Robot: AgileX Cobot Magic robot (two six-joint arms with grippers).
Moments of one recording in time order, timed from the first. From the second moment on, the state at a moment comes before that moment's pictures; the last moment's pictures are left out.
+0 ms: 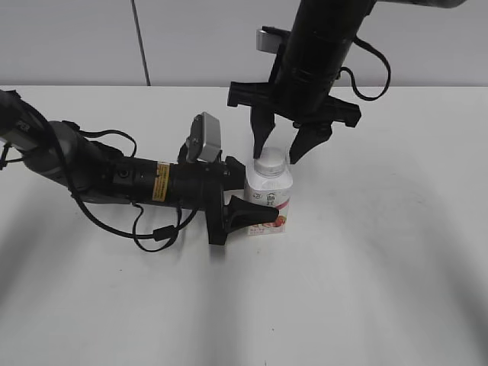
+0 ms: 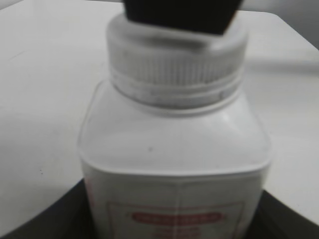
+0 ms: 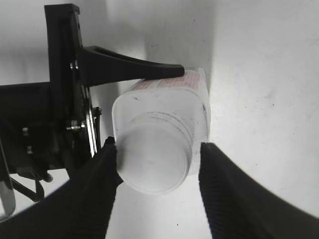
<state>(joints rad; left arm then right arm) -0.36 2.38 -1.24 1.41 -1.11 -0.57 0.54 2.06 -1.72 0.22 1.15 0.41</state>
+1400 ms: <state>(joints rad) -0.36 2.38 -1.24 1.41 -1.11 -0.57 0.55 2.10 -1.73 0.24 1.15 0.40</state>
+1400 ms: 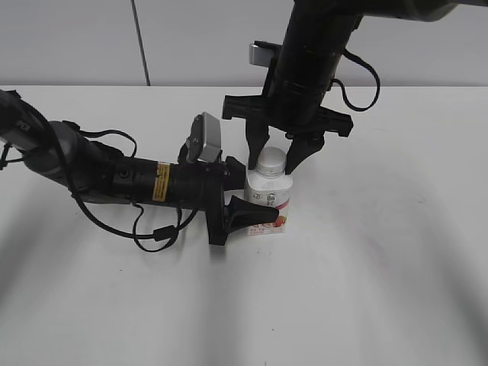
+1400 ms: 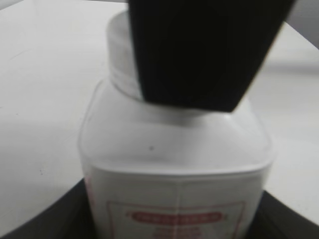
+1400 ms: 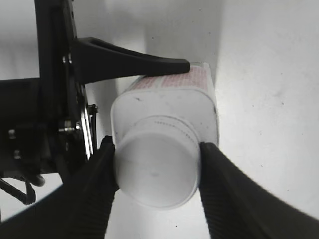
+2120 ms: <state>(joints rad) -0.36 2.38 -1.24 1.41 -1.11 -0.57 0.55 2.10 -1.73 0.24 1.16 -0.12</state>
